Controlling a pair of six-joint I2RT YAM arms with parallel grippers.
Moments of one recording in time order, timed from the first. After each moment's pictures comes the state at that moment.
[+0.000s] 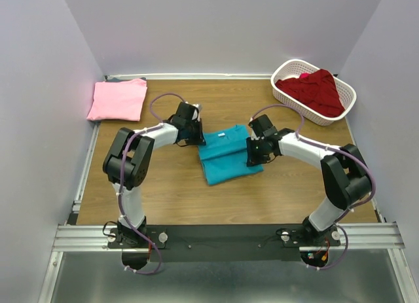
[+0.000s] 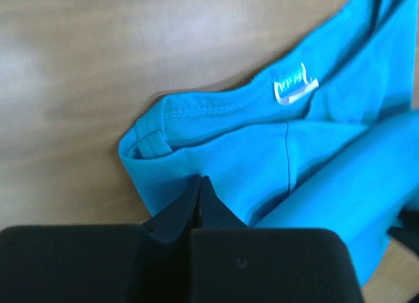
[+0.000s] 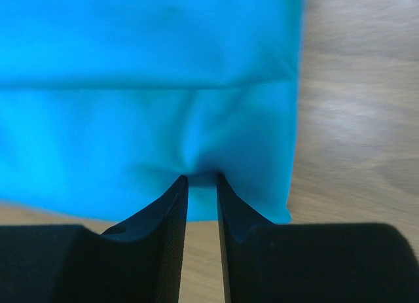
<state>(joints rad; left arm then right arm) -0.42 1.95 1.20 -0.17 0.25 -0.45 0.52 1.65 0.99 -0.47 -0.11 0.39</state>
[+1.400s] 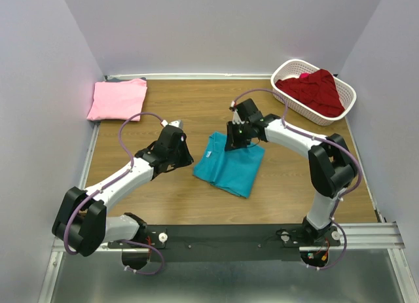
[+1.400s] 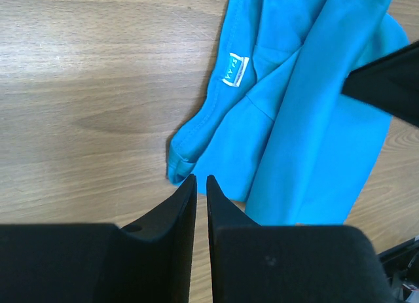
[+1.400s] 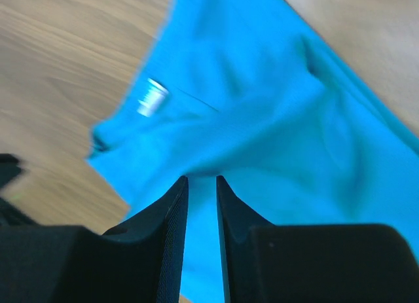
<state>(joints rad) -0.54 1.24 0.73 -0.30 0.02 -0.67 0.58 1.81 1.24 -0.44 -0.23 0.41</state>
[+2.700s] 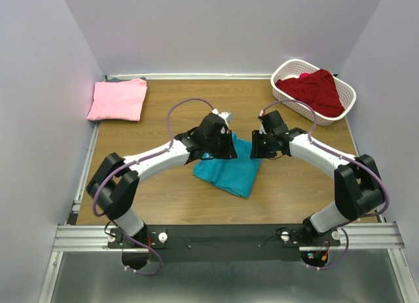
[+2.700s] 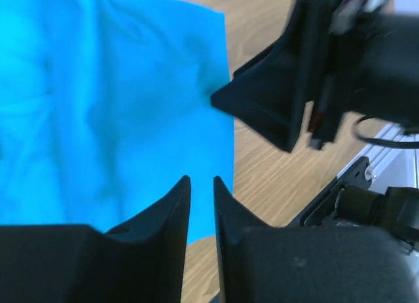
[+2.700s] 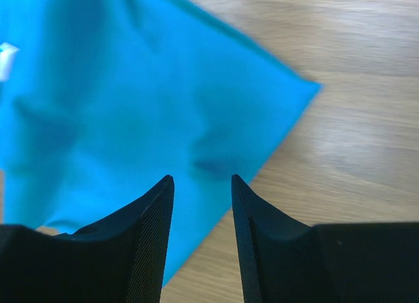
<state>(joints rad) -0.77 1.56 1.08 -0.21 0.20 -0.65 0.49 1.54 0.97 -0.46 -0.06 0.39</state>
